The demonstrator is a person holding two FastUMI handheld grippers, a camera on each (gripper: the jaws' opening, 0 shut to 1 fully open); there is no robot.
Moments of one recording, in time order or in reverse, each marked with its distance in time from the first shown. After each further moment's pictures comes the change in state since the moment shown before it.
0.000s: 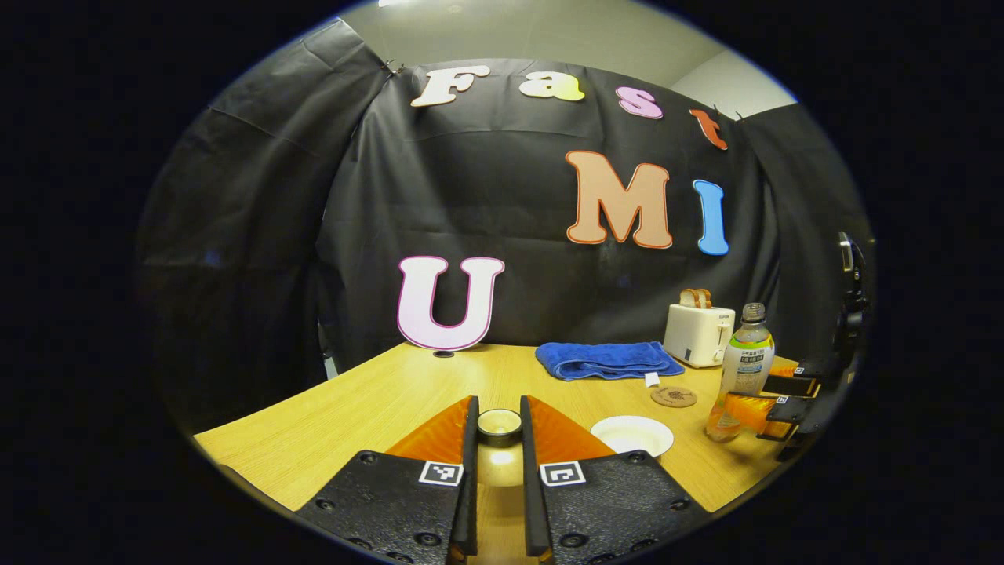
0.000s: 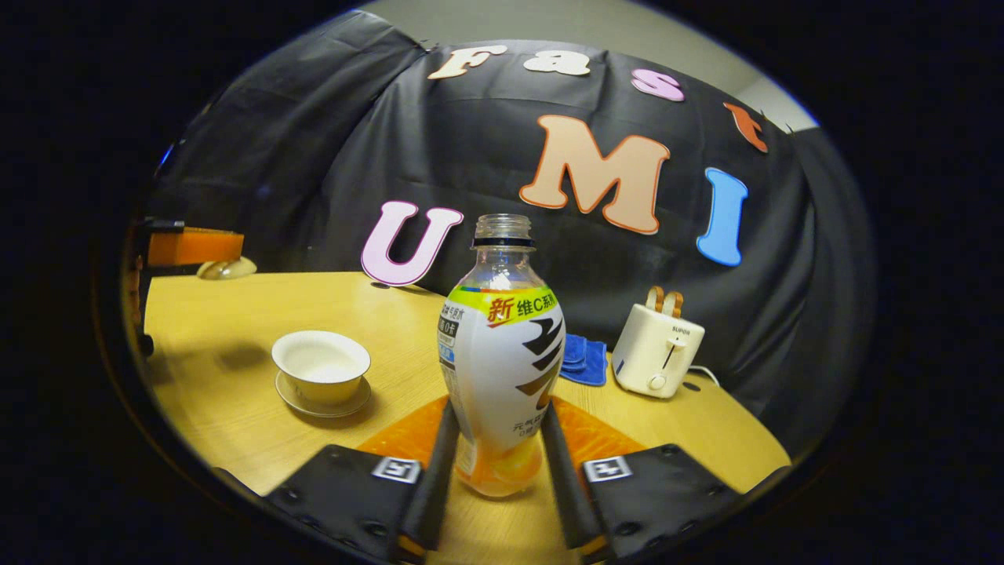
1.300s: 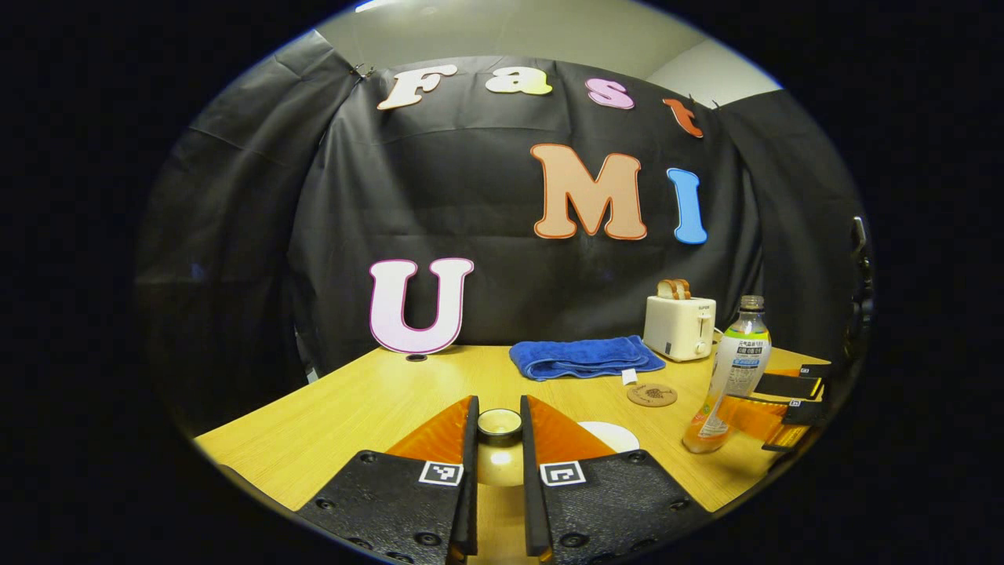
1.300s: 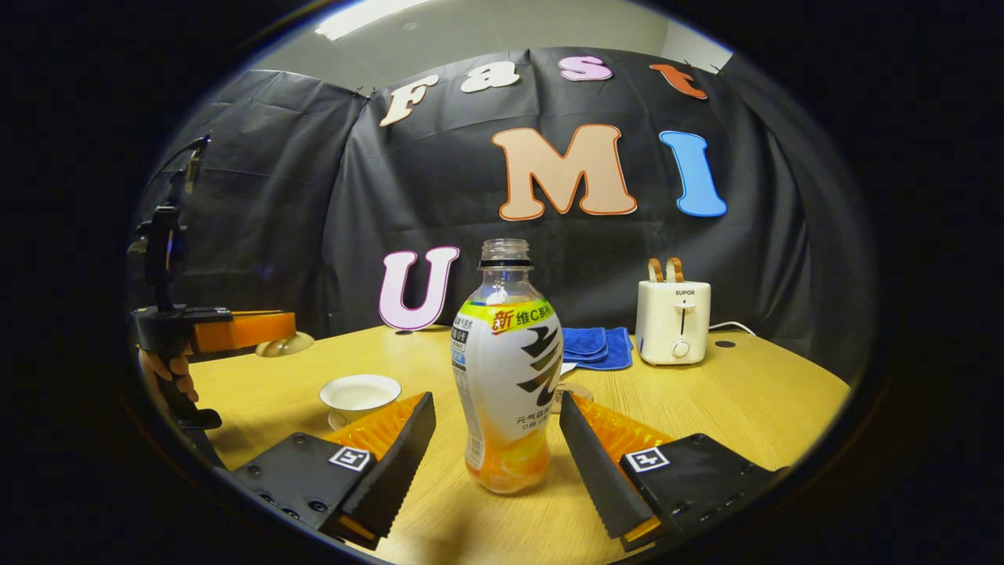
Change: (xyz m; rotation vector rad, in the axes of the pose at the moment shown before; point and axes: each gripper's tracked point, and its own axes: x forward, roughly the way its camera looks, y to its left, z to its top) left arm 0.012 -0.049 0.004 0.048 0.004 -0.061; right arm -0.023 -0.008 -0.002 0.365 -0.057 0.081
